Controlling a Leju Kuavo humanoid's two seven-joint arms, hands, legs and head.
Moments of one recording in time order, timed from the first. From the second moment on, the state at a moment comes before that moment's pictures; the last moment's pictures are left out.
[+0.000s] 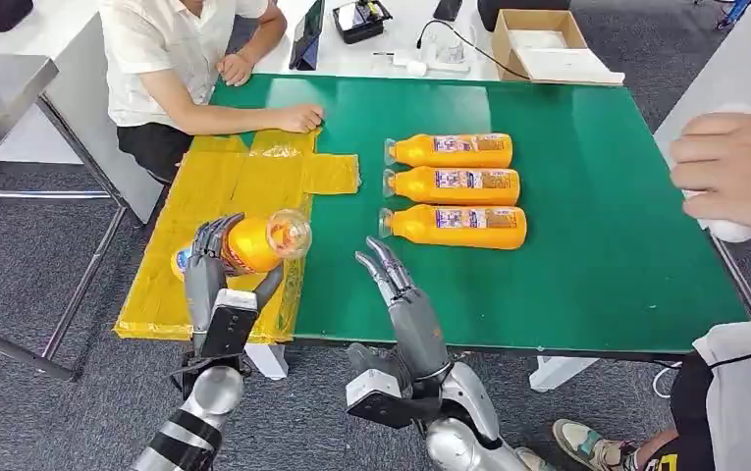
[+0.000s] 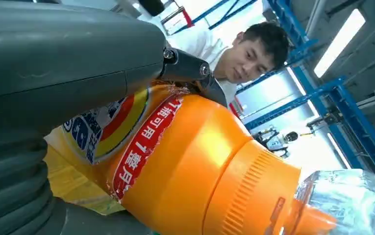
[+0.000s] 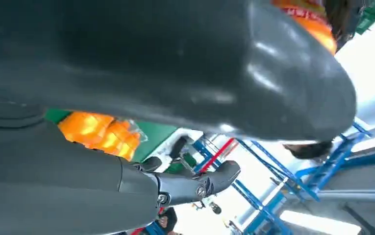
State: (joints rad) left arm -0.20 -0.15 -0.33 -1.23 -0.58 0.69 -0.40; right arm -0.19 0.05 0.70 -1.37 0.71 -0.38 -0.43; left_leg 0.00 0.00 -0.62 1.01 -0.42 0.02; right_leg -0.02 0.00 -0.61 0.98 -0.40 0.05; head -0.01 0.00
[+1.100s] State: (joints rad) left arm -0.68 -0.12 -0.36 -0.39 -1.16 0.21 0.09; right arm -0.21 0.09 0.74 -1.39 0.61 -0.26 -0.49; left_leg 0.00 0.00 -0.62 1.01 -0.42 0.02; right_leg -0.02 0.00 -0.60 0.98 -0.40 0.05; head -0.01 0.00
